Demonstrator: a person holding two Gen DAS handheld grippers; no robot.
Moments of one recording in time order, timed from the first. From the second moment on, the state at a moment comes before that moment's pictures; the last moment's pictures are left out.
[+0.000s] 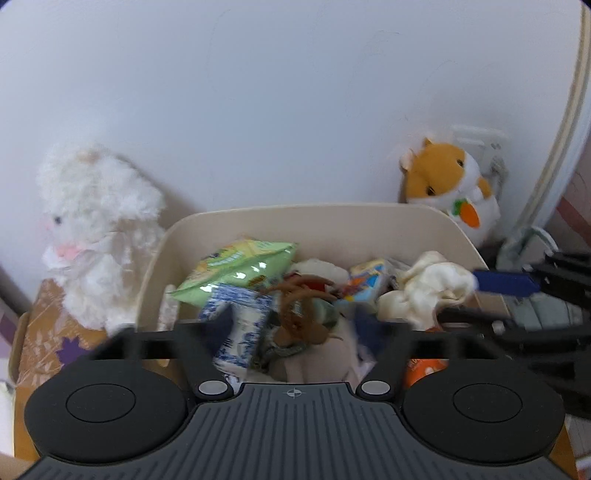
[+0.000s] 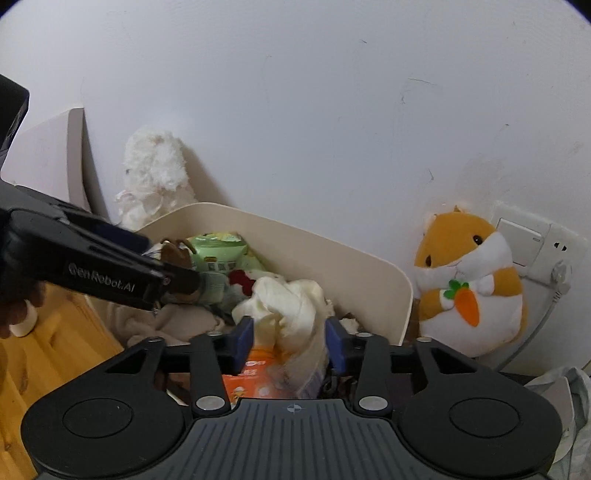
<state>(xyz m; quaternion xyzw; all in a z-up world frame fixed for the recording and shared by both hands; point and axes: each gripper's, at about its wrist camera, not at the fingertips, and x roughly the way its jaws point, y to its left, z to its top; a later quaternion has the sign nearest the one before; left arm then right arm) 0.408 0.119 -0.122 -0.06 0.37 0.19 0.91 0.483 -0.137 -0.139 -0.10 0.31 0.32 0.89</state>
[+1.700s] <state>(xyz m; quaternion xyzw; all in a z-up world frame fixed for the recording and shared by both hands) 0.116 0.013 0.020 -0.09 0.39 0.19 0.90 0.199 -0.214 0.013 -0.02 0.36 0.20 0.91</state>
